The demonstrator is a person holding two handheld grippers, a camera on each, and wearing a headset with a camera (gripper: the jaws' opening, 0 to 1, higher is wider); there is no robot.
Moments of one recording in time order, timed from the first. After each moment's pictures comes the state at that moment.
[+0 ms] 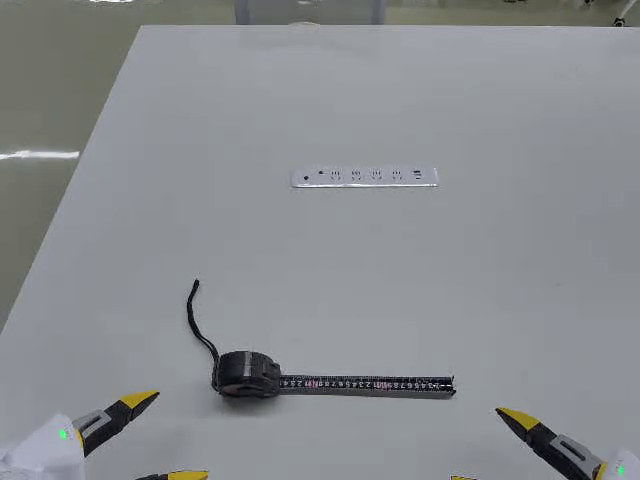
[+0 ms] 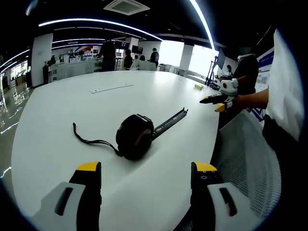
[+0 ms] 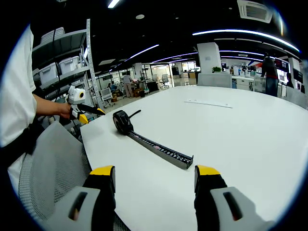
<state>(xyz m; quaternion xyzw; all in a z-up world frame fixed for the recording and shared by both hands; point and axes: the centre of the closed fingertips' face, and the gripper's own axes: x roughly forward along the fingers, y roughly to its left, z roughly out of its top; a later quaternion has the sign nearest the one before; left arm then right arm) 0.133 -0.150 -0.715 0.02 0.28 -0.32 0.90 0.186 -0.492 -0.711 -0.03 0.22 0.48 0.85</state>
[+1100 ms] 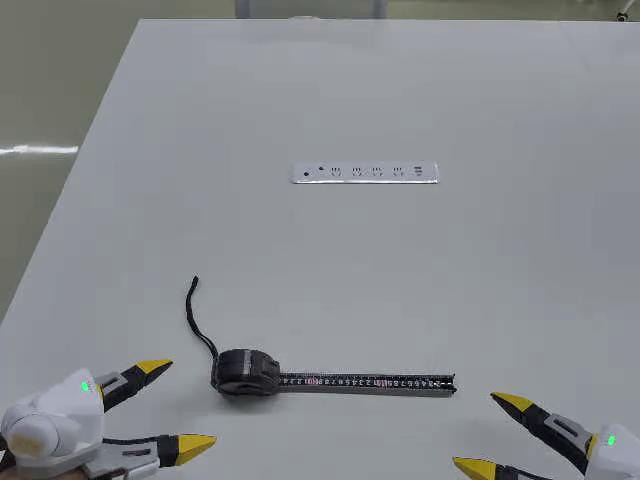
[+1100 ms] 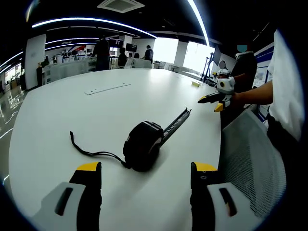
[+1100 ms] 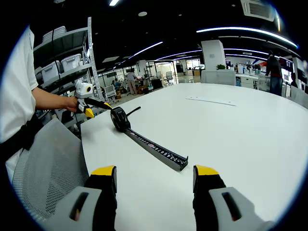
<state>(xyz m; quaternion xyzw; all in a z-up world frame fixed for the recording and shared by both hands) 0.174 -0.151 -0.721 0.03 0.29 -0.35 0.89 0.206 -0.494 -0.724 -0.04 0.23 0.50 0.84</state>
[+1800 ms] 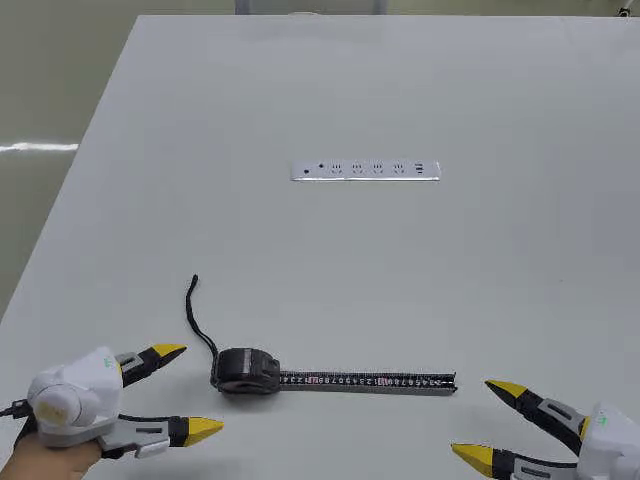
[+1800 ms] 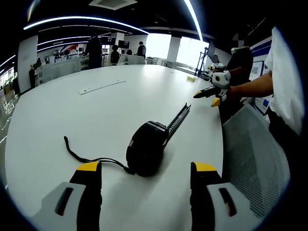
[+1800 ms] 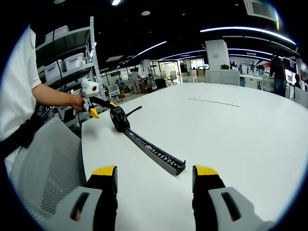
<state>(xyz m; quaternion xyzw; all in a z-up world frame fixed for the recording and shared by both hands) 0.193 -0.158 -0.733 0.05 0.30 -0.38 0.87 0.220 -0.489 -0.729 -0.04 0.23 0.51 0.83</state>
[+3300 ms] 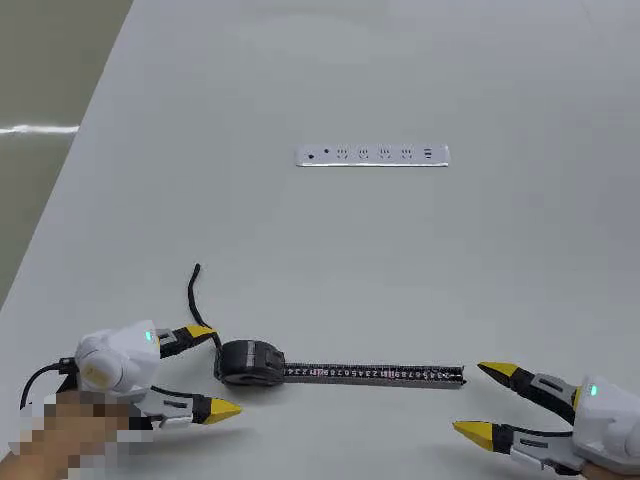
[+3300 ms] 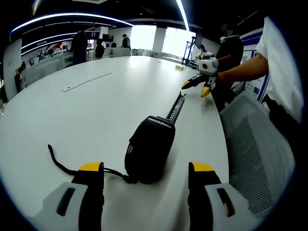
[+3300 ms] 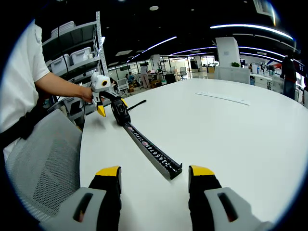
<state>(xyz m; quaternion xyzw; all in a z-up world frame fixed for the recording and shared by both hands) 0.211 -0.177 -0.760 0.08 0.32 -0.44 0.84 0.237 -0.479 -0.749 -0.06 0.24 0.55 0.80</state>
